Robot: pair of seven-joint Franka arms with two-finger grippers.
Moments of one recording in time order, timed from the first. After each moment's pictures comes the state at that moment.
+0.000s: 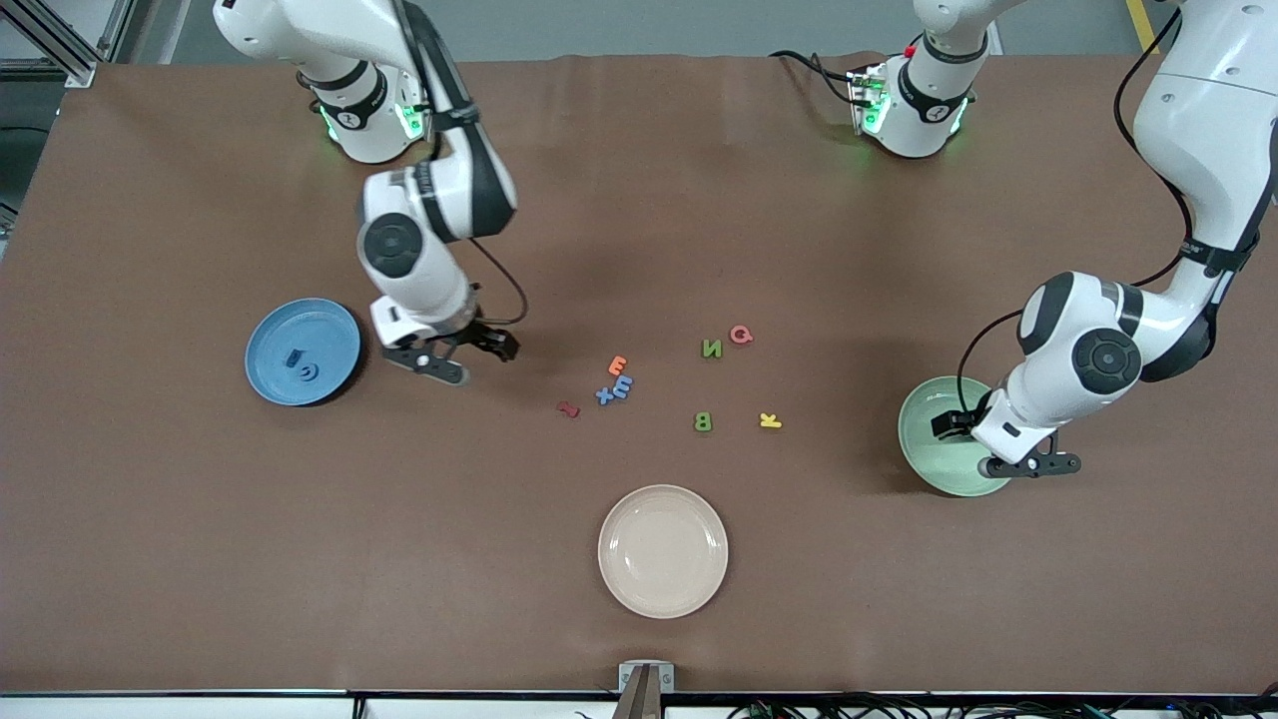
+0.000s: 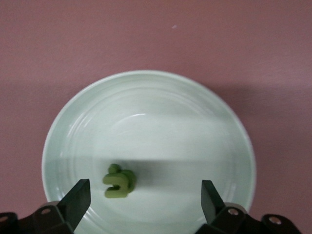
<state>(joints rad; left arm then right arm) 0.49 0.61 -0.61 -1.89 0.52 2.35 -0.44 1.21 0.46 -0.69 -2.05 0.45 2.36 0.65</state>
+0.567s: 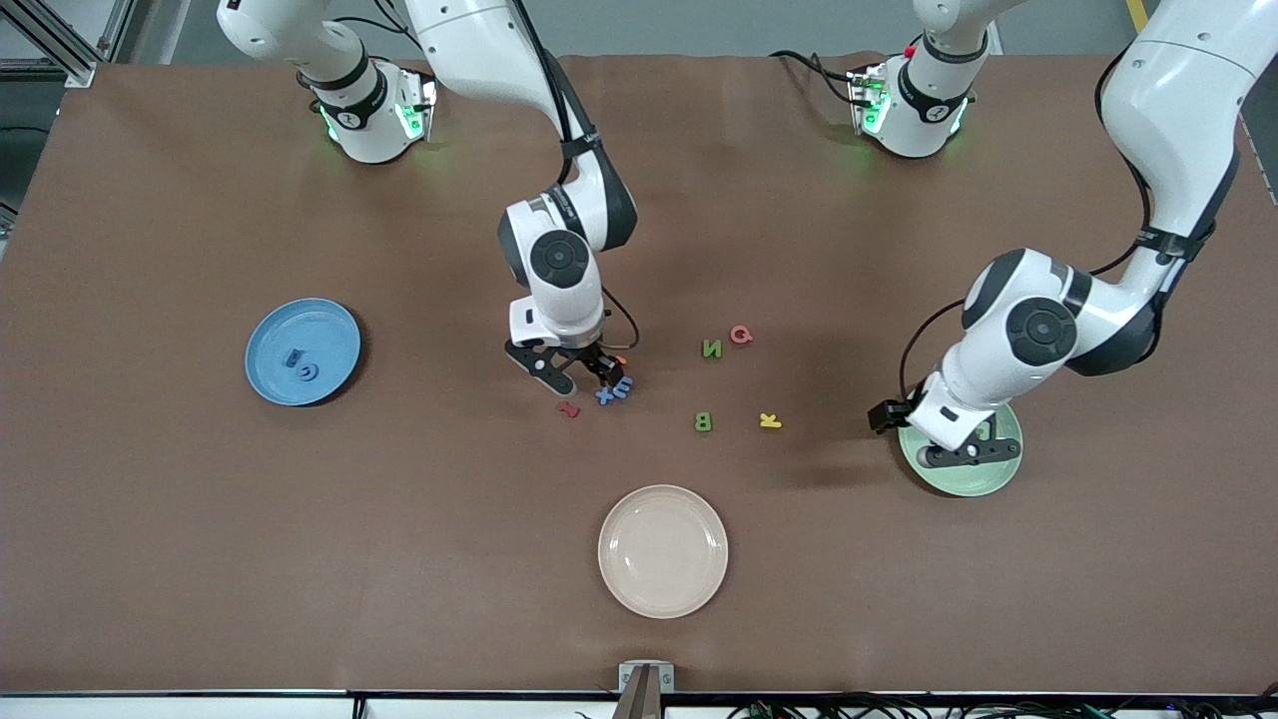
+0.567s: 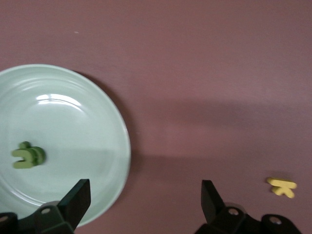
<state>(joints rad) 0.46 0.59 -0.77 -1.89 0.52 2.32 -0.65 1.23 0.77 -0.58 -1.71 0.51 2.36 1.12</state>
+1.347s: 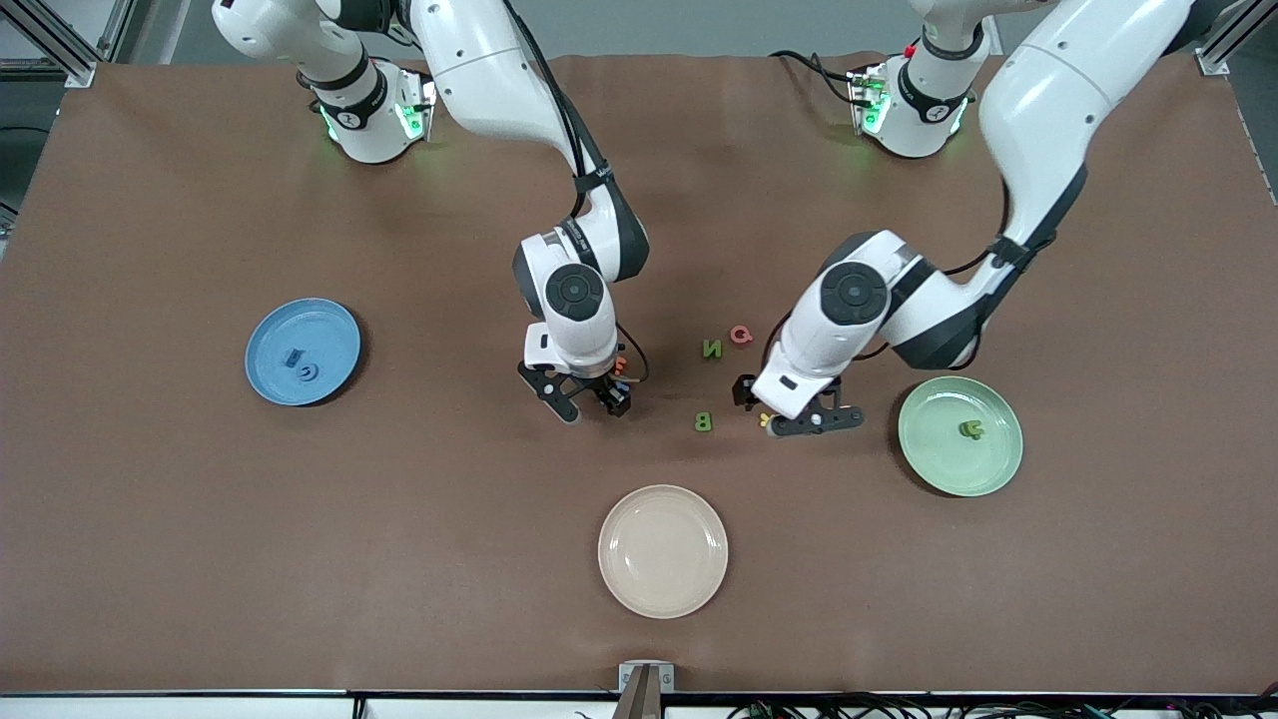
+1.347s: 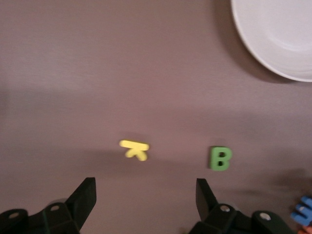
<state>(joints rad) 0.06 0.68 -0.68 -1.75 0.52 2.33 -0.98 1.13 0.88 -0.53 -1.56 0.51 2.35 1.24</state>
